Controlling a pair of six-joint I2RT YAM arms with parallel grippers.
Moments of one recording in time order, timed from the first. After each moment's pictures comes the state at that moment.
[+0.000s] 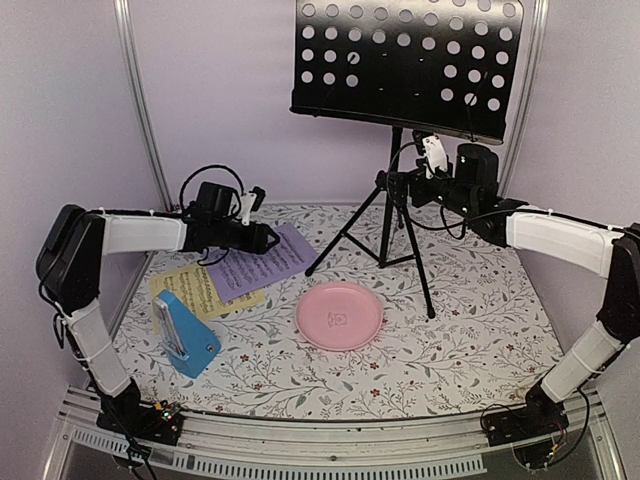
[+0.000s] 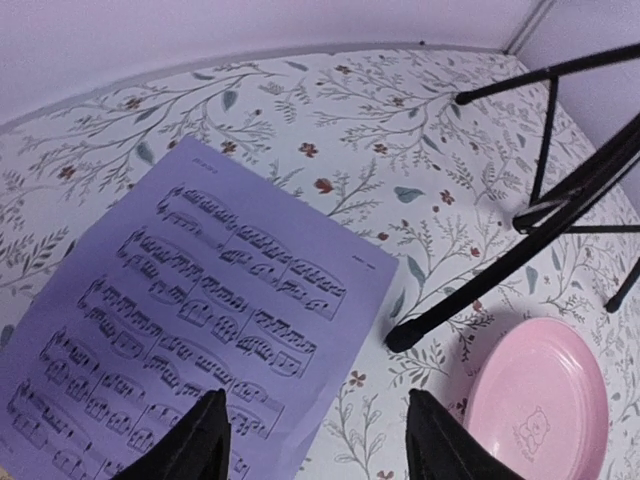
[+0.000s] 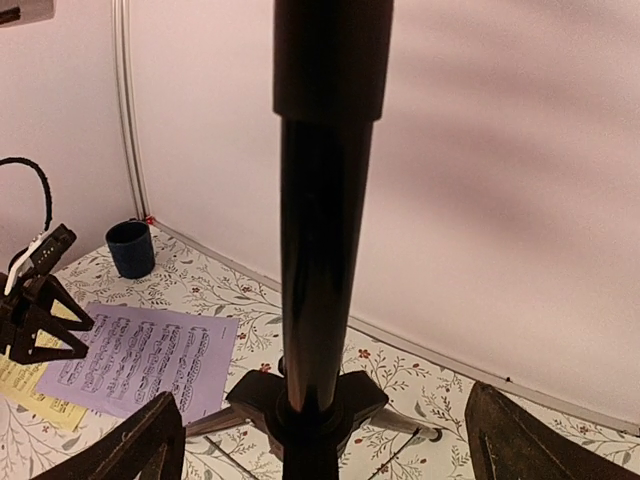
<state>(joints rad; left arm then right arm) -0.43 1.82 1.18 0.00 0.24 -0.10 0.51 1.57 1.19 0.27 -0.04 -0.07</state>
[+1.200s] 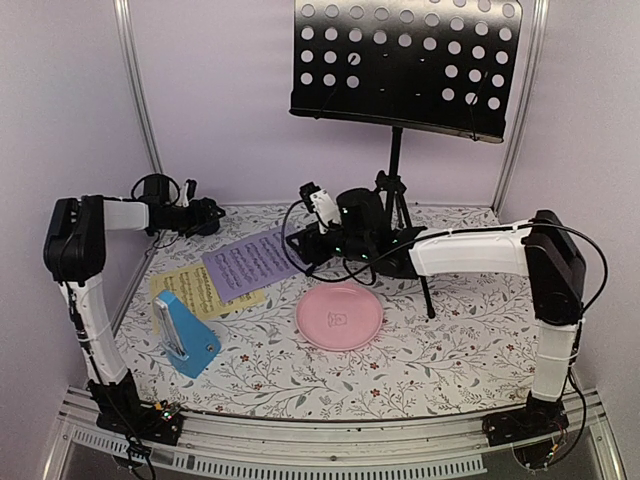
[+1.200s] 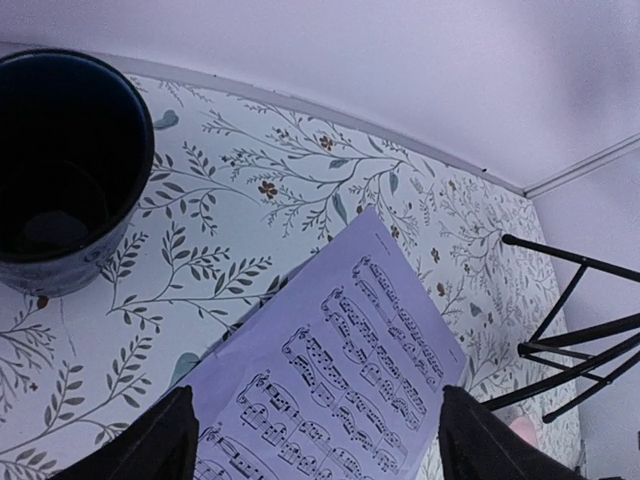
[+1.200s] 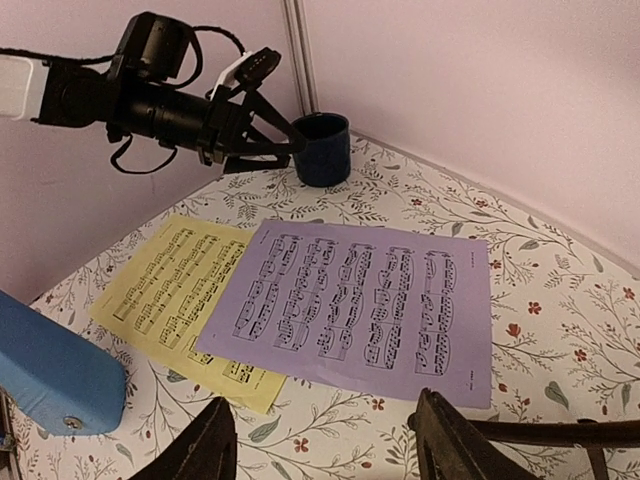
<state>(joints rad) 0.04 2.01 1.36 -0.01 0.61 -0.35 0.91 1.93 1.41 0.21 0.04 0.14</state>
